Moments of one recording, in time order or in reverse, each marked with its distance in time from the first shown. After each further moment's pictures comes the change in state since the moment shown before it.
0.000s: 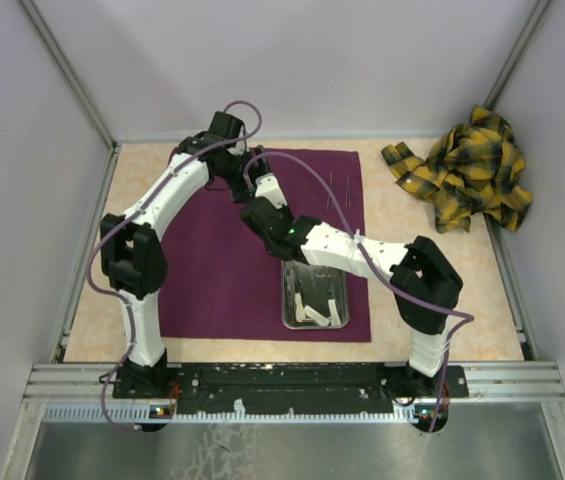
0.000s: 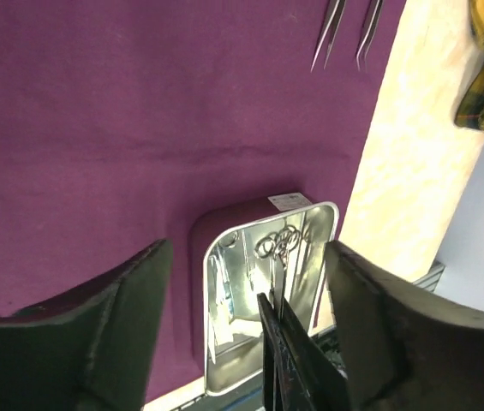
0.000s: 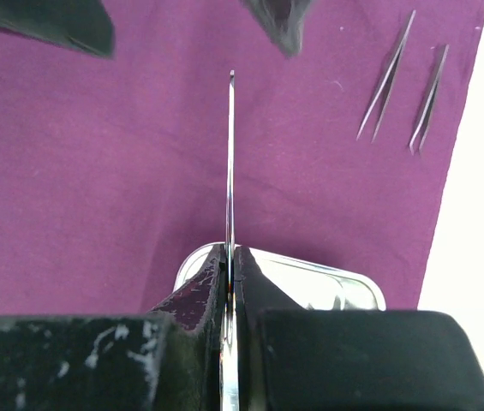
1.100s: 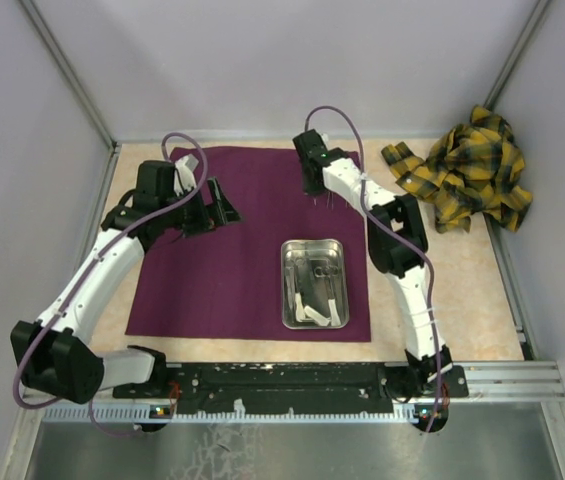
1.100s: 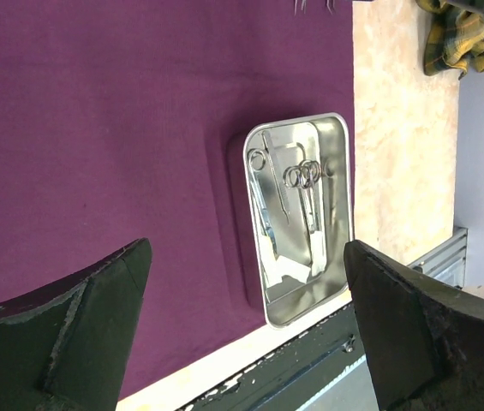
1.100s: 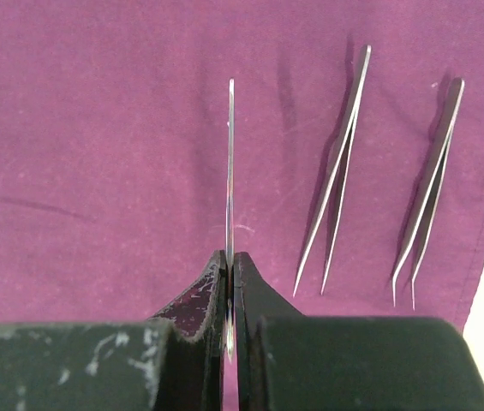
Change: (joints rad) left arm 0.126 -0.765 -0.779 0.285 0.067 0.146; right arm -0.481 0.489 0.605 -0.282 -0.448 0.073
